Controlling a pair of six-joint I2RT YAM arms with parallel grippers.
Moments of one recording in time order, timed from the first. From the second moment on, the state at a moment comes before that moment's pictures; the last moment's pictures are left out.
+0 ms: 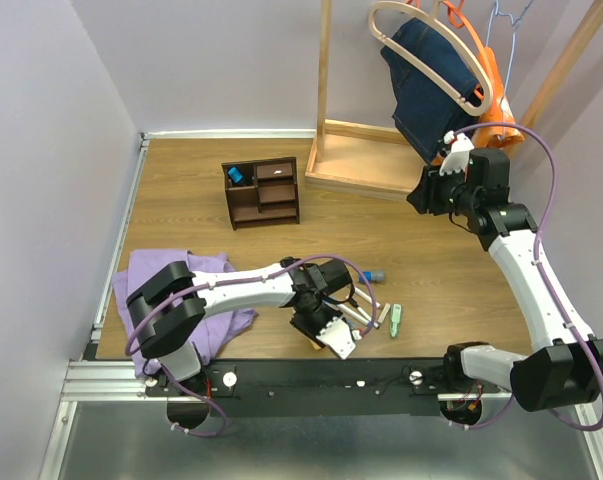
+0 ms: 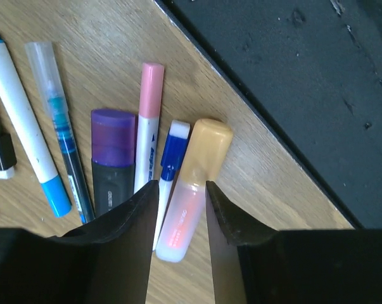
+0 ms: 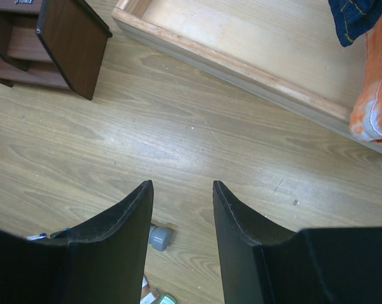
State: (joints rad) left arm -1.11 1.63 1.05 -0.78 0.42 1.18; right arm 0.12 1.19 1.15 -0.50 -0.29 0.03
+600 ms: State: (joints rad) left arm -1.14 1.62 0.94 -0.72 0.42 1.13; right arm 0.10 1.19 1.12 -0.50 -0.33 0.03
